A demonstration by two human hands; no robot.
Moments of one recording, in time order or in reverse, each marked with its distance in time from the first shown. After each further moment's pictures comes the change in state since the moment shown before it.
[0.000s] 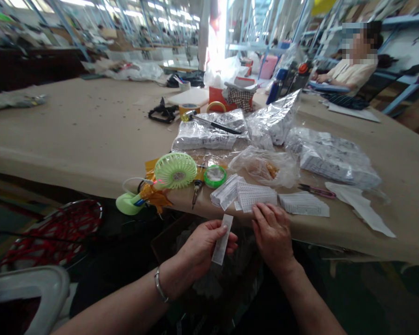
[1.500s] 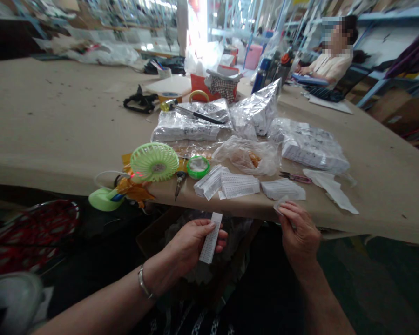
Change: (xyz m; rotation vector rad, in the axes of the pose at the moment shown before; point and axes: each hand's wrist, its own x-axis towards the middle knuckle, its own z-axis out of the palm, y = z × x) left_hand -0.005 -0.008 0.004 0.024 -0.010 -0.171; right_hand -0.038 0.038 -0.049 0.216 0.246 0.238
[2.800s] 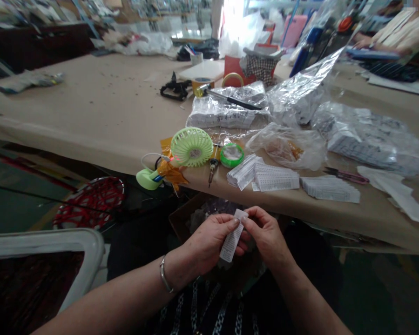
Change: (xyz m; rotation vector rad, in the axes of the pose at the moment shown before) left_hand -0.025 -0.009 -0.017 -0.036 -0.102 0.100; right_hand -0.012 -0.105 0.067 0.986 -0.624 0.868
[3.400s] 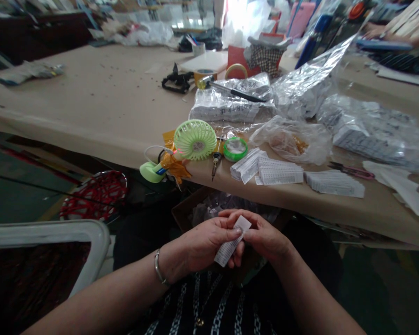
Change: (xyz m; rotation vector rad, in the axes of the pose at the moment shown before) left_hand -0.016 0.001 -0.015 0.074 -0.290 -0.142; right_hand 0.001 0.001 0.002 0.242 -0.533 0.128
